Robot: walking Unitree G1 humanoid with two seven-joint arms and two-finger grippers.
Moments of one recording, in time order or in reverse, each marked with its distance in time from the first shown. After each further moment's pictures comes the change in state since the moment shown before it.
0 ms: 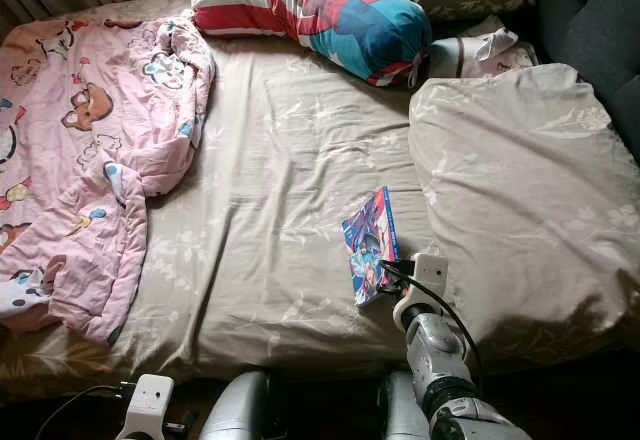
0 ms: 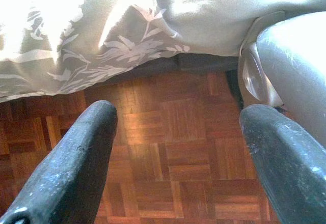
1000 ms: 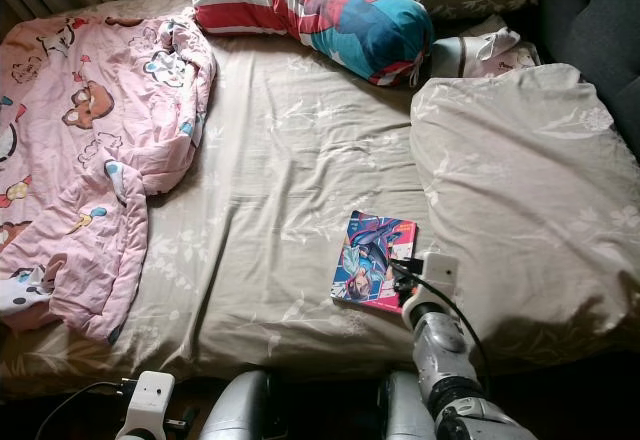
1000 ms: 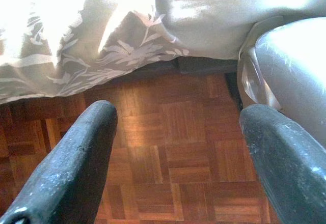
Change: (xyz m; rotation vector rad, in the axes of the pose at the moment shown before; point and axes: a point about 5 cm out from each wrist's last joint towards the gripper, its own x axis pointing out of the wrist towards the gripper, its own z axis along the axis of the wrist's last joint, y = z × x) left arm 0.001 0.000 0.003 0.003 -0.008 -0.002; right arm -0.003 -0.016 0.005 -0.032 -0.027 -0.106
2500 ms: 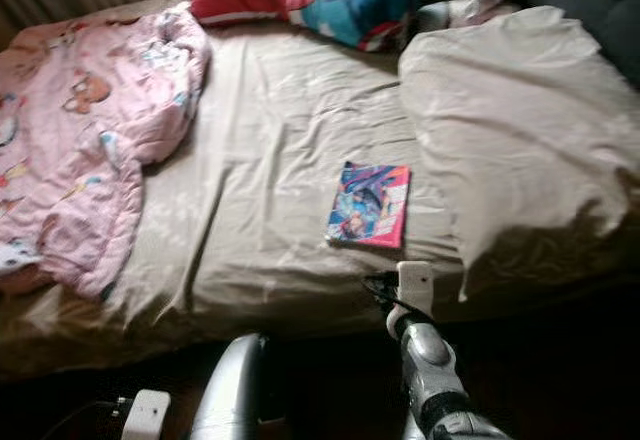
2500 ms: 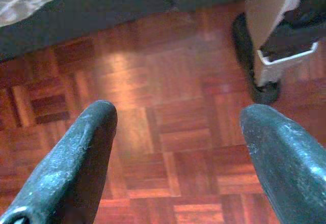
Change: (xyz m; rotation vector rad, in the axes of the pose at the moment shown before) left arm -0.008 0.001 -0.024 -0.006 0.088 -0.012; right arm -0.006 0.030 -0.008 -0.142 -0.089 0.134
